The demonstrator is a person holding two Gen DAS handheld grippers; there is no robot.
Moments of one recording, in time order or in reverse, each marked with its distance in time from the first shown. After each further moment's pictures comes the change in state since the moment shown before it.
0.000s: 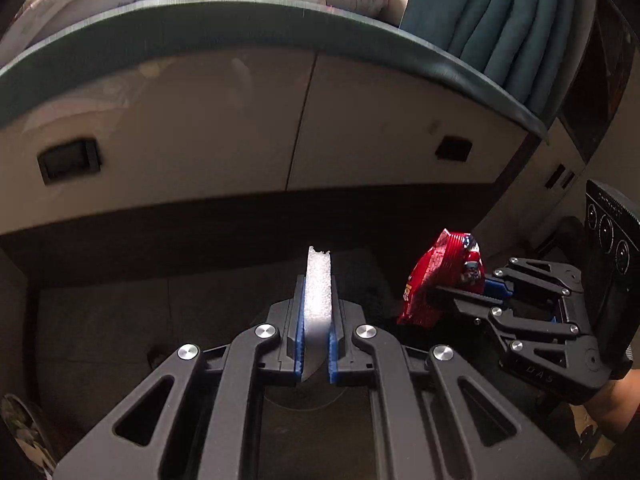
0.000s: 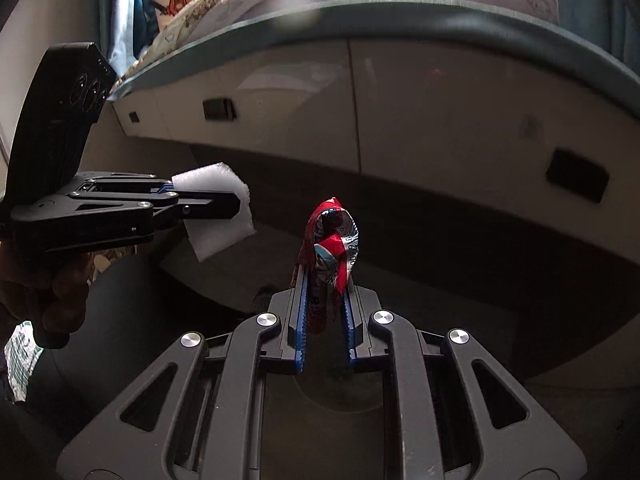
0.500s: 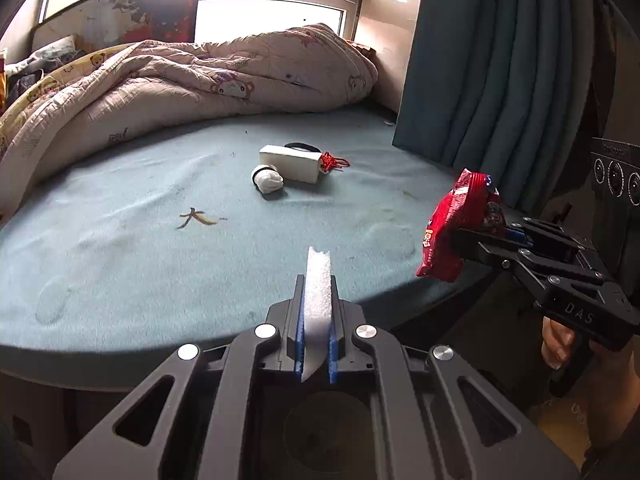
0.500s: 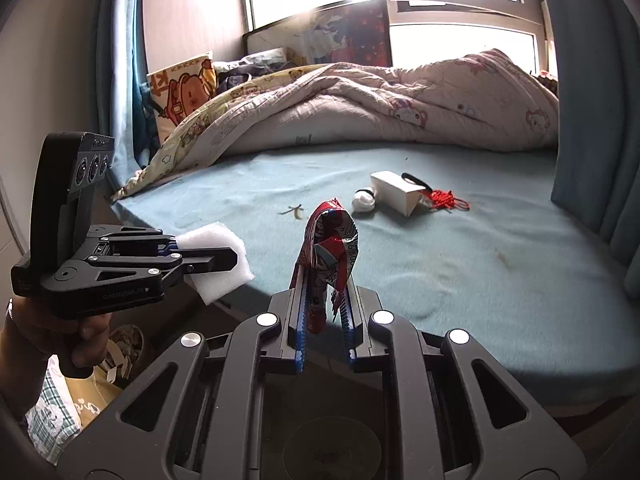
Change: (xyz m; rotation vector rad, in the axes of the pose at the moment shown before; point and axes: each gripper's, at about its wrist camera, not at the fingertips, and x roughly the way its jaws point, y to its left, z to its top) left arm -0.097 -0.009 0.171 0.118 -0.177 0.040; right arm -0.097 -0.020 0.196 -0.030 -0.261 0.010
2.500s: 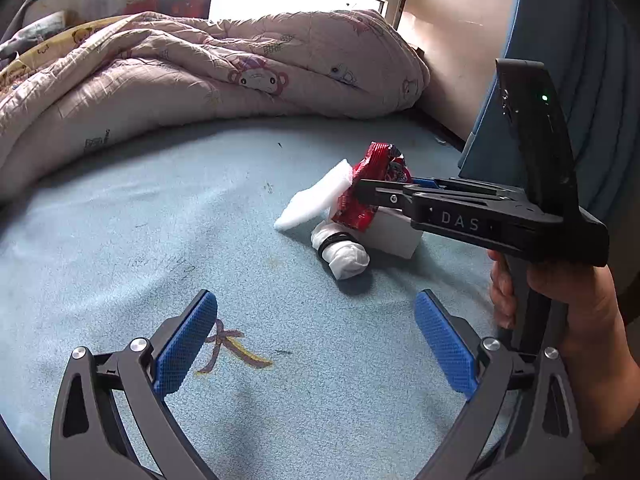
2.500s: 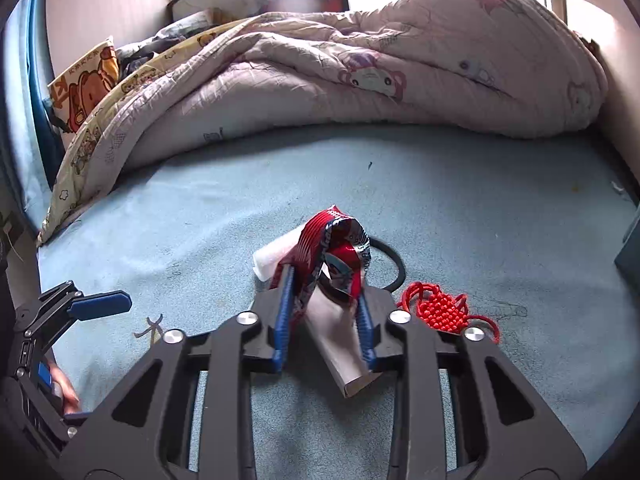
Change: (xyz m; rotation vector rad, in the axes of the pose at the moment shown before) left arm 0.125 0.082 0.100 -0.061 0.021 0.004; right arm 0.222 -0.102 0.126 0.107 0.147 -0.076
